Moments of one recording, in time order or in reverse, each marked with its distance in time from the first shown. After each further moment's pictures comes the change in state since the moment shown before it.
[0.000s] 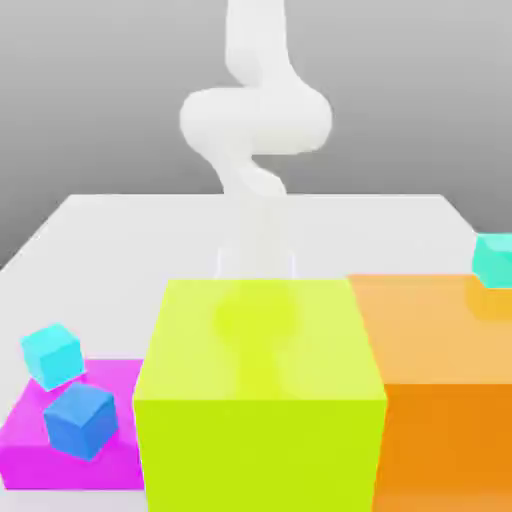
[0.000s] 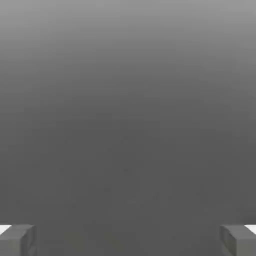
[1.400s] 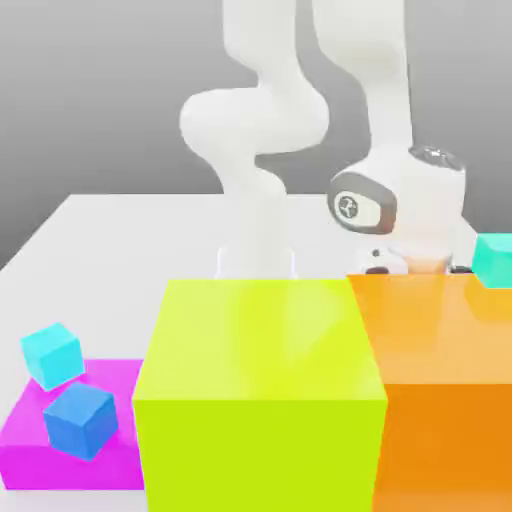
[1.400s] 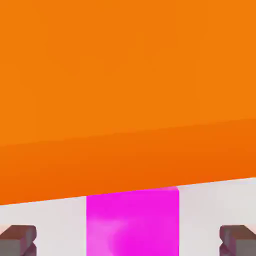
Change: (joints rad) arm 0.421 0.993 0.095 -0.584 -0.435 0.753 1.122
